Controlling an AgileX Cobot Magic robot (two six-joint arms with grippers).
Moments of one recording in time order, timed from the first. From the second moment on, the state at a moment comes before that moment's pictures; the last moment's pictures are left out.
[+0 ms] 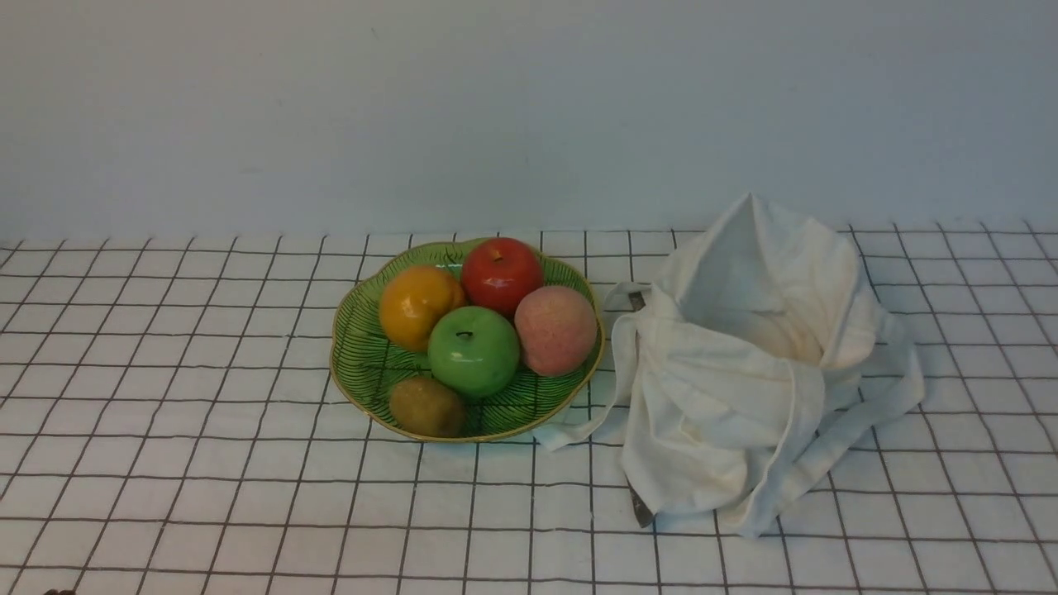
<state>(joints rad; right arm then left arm) 0.42 0.27 -0.61 0.26 0.65 -0.23 -0.11 -0.01 0.03 0.08 0.38 -0.07</state>
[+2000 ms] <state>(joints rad) 0.01 -0.01 0.03 -0.03 0.35 0.04 -0.11 -0.01 0.03 0.08 0.38 -0.07</state>
